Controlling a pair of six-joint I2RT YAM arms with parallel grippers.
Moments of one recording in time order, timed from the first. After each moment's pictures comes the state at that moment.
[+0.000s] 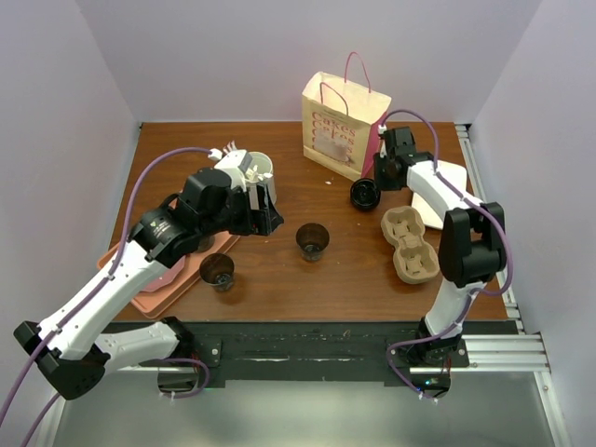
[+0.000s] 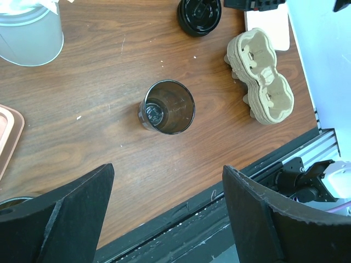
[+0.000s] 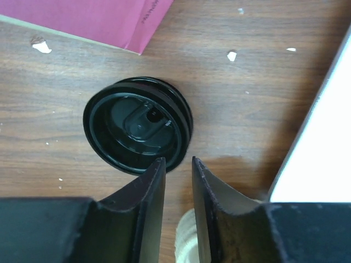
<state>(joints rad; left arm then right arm) -0.70 1.08 1.26 -0.76 -0.02 -0.57 0.20 1.83 1.43 -0.55 0.09 0.15</state>
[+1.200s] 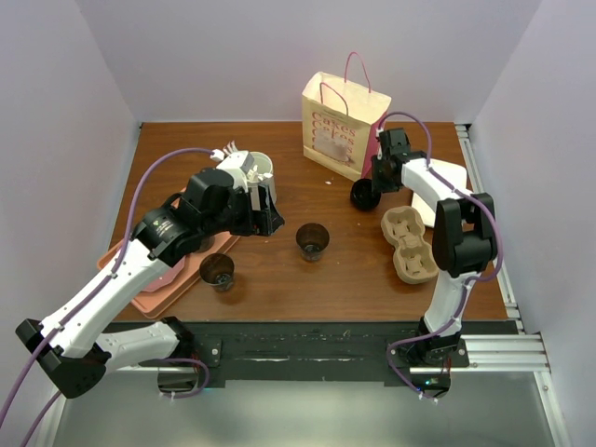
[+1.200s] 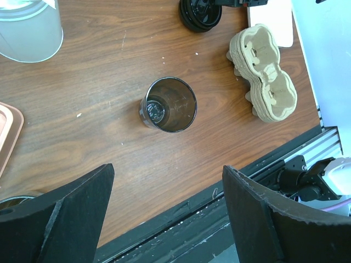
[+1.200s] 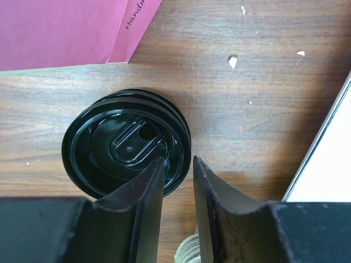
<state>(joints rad) -0.70 1.09 1.25 -0.76 -0.02 -0.57 0.19 1.93 1.47 -0.54 0.12 0.16</state>
